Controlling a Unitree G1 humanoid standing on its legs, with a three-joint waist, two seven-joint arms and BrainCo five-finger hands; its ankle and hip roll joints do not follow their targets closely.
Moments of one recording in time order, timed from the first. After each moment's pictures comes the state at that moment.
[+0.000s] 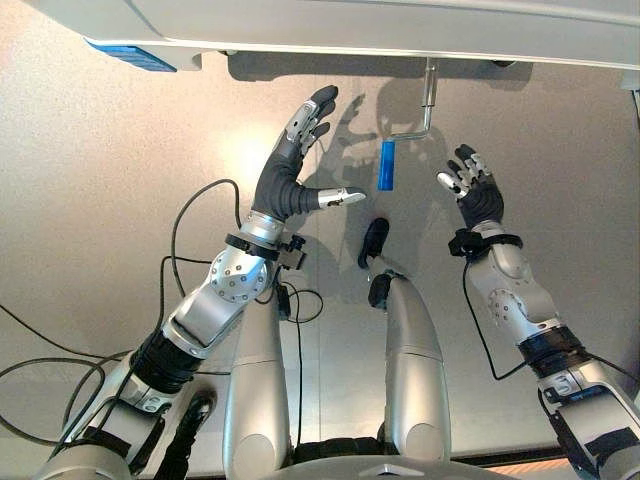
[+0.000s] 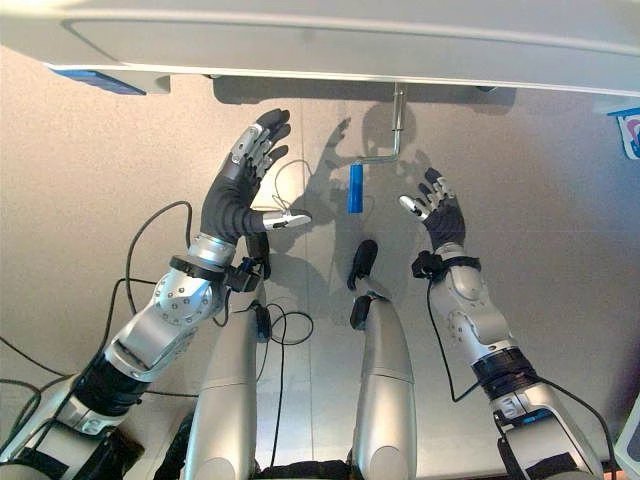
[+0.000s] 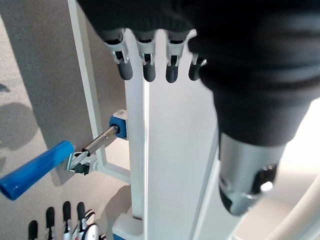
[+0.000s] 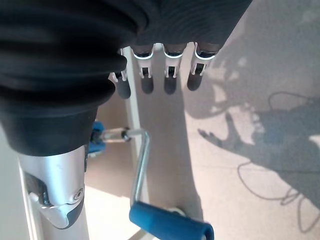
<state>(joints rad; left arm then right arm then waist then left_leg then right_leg) -0.47 0.58 -0.50 -0.29 -0.33 -0.16 0.32 -0.42 -0.54 0.28 0.23 0.77 -0.17 -0.26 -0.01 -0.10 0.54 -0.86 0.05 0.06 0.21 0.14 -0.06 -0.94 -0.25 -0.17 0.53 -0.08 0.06</state>
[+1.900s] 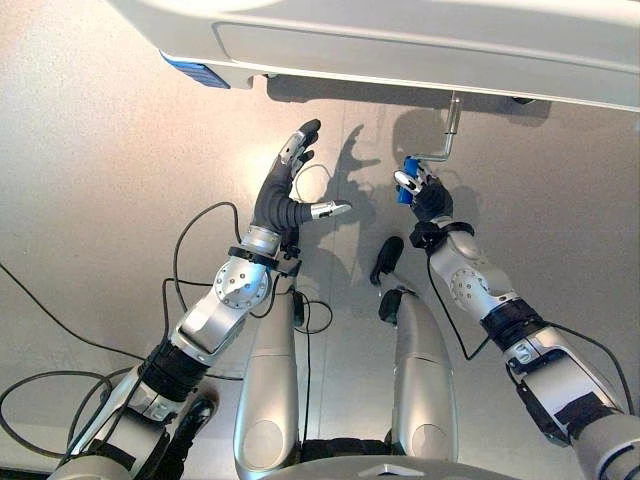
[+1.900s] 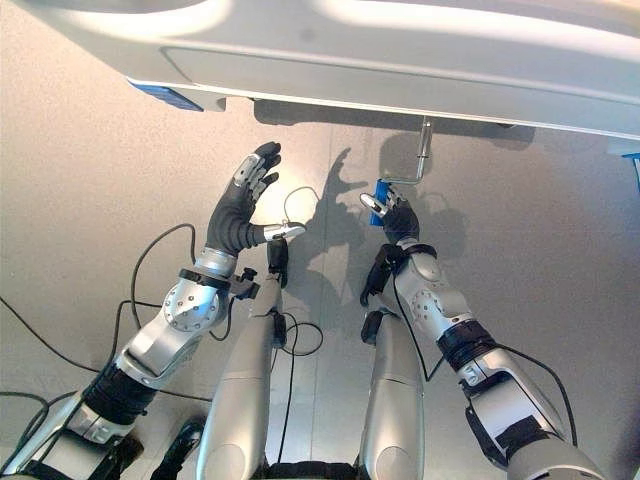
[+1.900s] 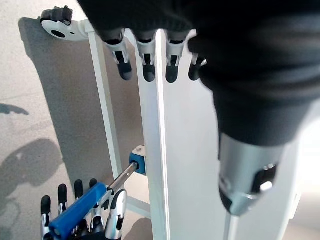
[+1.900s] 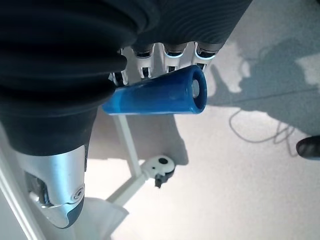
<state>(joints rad) -0.41 0.55 -0.49 -0.18 -0.29 -0.16 0.34 -0.64 -0.44 0.45 0.43 0.98 -0.10 -0.23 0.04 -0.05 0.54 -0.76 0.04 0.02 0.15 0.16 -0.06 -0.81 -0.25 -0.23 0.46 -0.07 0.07</state>
